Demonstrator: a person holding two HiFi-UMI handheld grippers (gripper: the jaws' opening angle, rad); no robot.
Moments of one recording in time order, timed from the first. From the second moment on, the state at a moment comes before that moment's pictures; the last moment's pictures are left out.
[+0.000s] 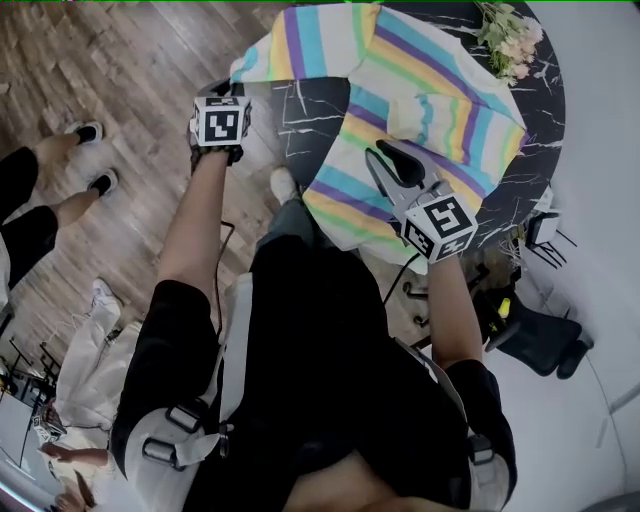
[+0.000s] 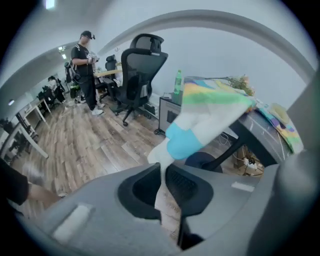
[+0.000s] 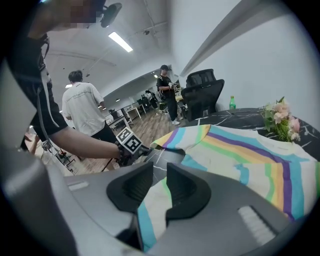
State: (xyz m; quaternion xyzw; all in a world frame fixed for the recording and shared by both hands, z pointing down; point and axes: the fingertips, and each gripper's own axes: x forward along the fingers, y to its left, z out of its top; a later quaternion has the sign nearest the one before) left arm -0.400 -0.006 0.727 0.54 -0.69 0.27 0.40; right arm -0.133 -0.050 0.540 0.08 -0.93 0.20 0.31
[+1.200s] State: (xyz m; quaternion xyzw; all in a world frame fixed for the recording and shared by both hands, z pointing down) left arm -0.161 -0.180 0.461 0.73 -0.64 0.22 0.10; right arm 0.078 -0.103 0.473 0.19 -0.93 0.24 0.20
